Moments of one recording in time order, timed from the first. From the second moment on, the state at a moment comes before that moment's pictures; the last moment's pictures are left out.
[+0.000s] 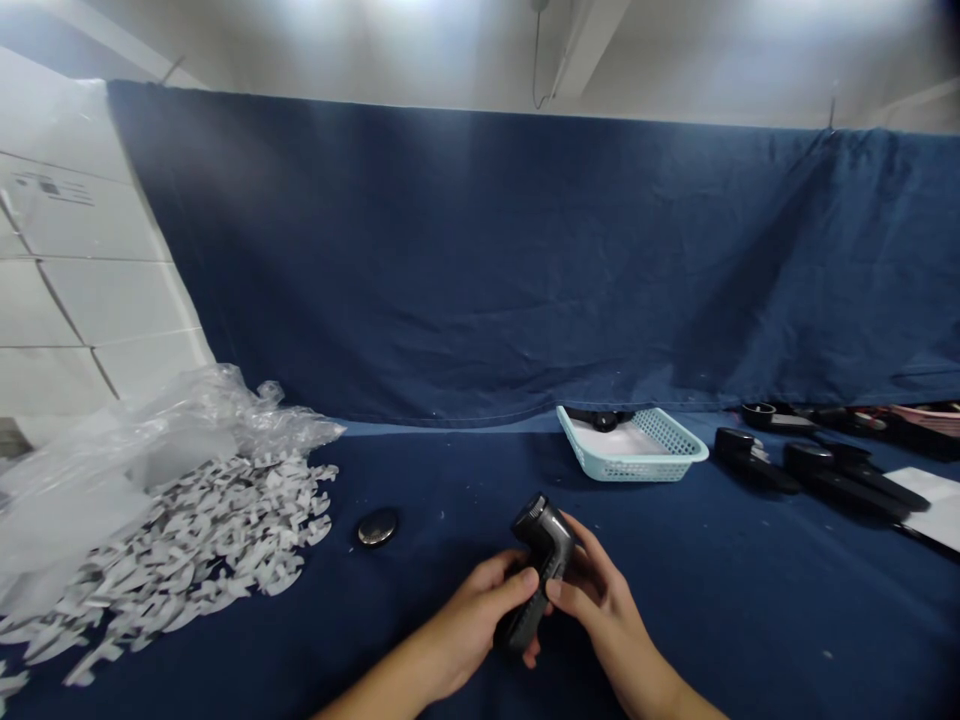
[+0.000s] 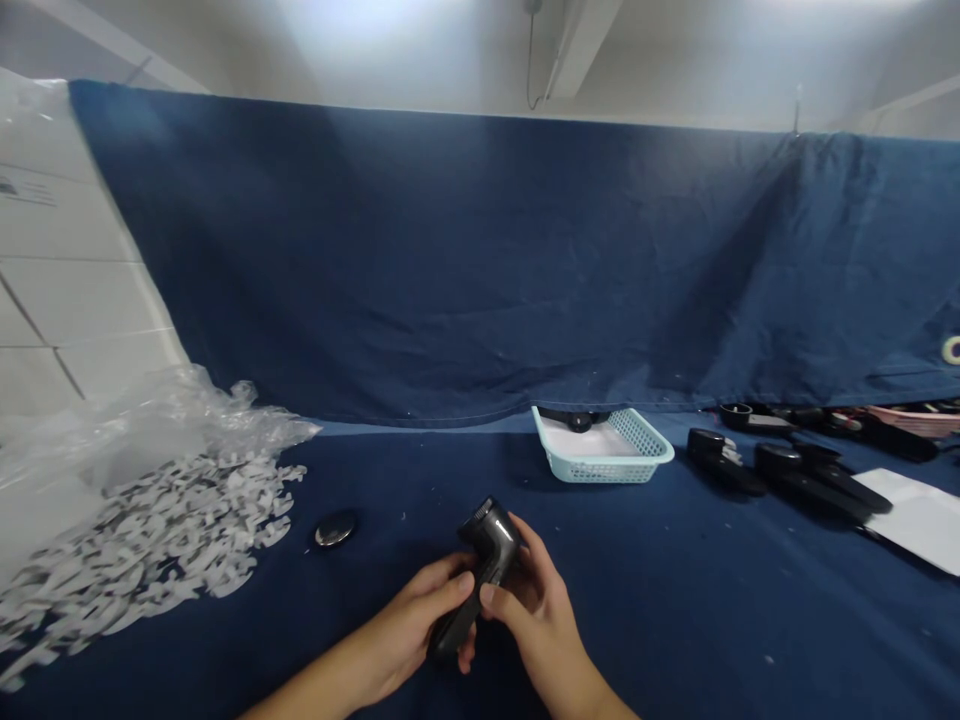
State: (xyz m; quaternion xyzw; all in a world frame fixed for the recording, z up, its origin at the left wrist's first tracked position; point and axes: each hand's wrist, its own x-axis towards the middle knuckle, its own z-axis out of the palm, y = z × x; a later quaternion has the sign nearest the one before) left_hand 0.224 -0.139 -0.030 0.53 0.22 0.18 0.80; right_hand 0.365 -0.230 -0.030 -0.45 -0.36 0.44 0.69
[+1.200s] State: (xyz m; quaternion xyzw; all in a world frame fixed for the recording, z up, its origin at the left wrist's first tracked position) left_hand 0.217 -0.145 -0.015 0.63 0.20 0.15 0.73; right_hand 0.371 -0.230 -0.025 -0.40 -0.33 0.51 0.69
